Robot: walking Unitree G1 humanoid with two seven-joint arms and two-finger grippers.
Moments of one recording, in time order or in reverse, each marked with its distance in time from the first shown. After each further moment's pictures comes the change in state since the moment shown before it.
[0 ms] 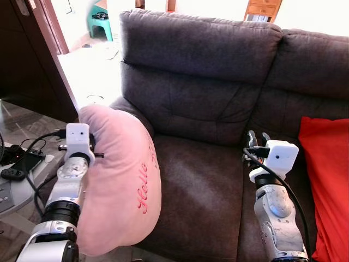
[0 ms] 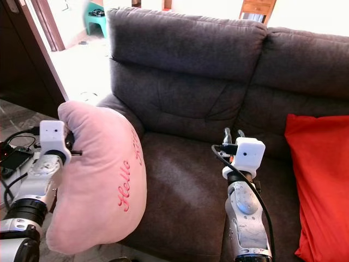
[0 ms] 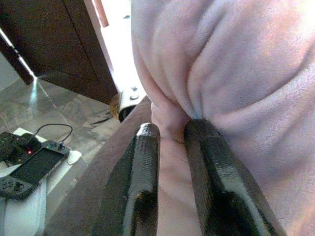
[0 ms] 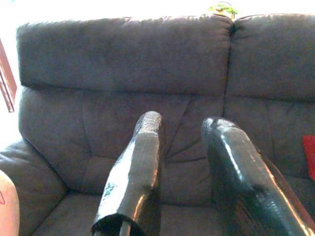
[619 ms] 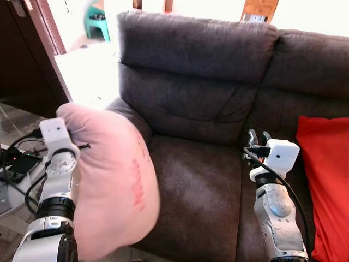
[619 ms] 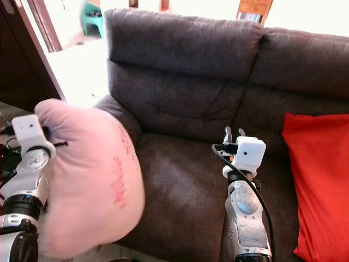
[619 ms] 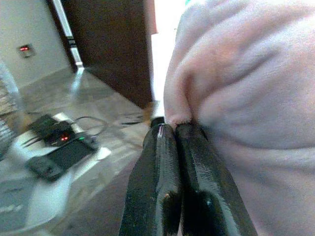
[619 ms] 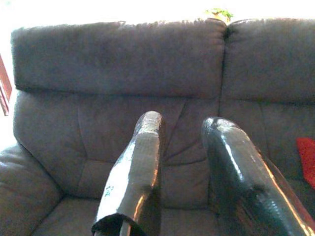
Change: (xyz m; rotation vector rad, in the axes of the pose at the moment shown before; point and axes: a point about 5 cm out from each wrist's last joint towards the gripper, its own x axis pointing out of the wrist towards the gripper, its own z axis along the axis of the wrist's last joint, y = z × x) left arm 0.003 0.024 0.014 -0.139 -0.042 0.208; right arm 0.001 0.000 0.002 0.001 -0.013 -0.003
